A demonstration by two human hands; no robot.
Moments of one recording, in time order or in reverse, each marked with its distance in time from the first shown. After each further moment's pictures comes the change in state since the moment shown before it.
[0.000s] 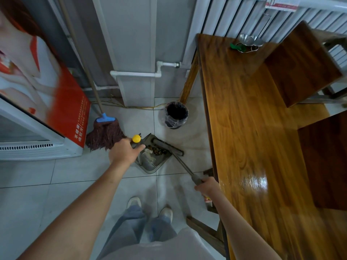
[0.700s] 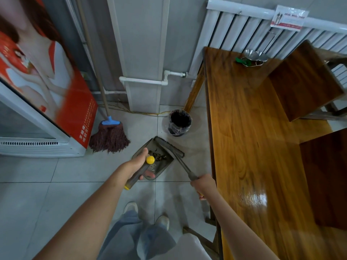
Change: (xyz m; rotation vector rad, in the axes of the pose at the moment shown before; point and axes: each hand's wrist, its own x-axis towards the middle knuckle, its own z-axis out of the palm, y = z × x) left_hand -0.019 0.012 0.019 -0.654 -0.767 -0.484; right_hand -0.007 -0.031 -0.011 0.040 0.075 -0.058
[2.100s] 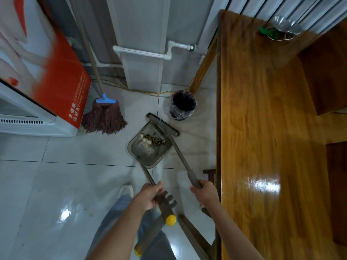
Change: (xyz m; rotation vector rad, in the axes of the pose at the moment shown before) left_hand 0.114 -0.100 0.099 -0.638 0.062 -0.193; right_hand 0.064 0.044 0.023 -0.014 -0.065 -0.073
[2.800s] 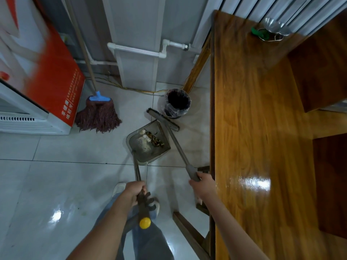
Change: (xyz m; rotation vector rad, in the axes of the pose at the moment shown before) left_hand 0.007 -0.001 -0.031 0.161 0.205 0.050; right_hand -0.027 -0.014 -0.014 -0.005 0.119 -0.047
